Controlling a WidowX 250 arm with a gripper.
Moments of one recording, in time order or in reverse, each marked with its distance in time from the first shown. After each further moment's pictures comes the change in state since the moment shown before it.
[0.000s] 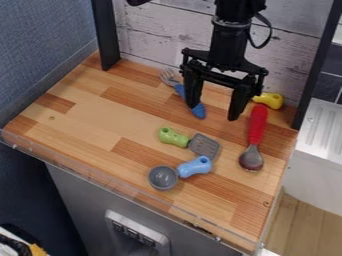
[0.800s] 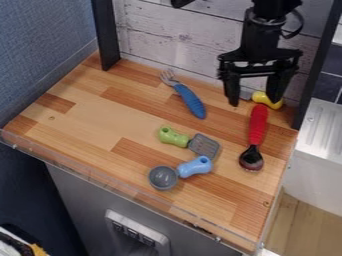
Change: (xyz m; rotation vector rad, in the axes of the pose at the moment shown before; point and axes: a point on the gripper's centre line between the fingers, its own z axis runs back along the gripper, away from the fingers) arm 0.056 -0.039 0.002 -0.071 -0.121 0.684
